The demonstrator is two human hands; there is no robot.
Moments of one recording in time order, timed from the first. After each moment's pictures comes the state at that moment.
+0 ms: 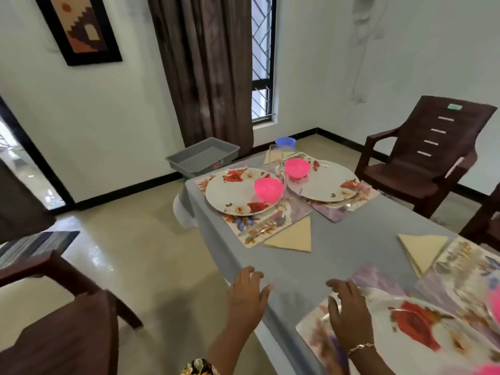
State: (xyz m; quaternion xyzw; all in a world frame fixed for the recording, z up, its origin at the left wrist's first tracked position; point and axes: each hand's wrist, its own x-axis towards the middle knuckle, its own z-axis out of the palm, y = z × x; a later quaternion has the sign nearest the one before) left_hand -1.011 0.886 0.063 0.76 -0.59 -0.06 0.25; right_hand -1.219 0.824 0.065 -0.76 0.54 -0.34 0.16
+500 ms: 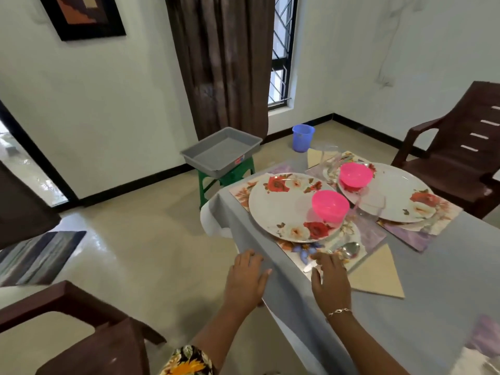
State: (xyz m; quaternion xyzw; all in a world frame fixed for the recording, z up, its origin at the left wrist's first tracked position) left_hand -0.767 0.803 0.067 0.75 -0.62 -0.07 0.23; right_hand -0.947 0.729 0.066 -0.76 0.52 -0.36 0.14
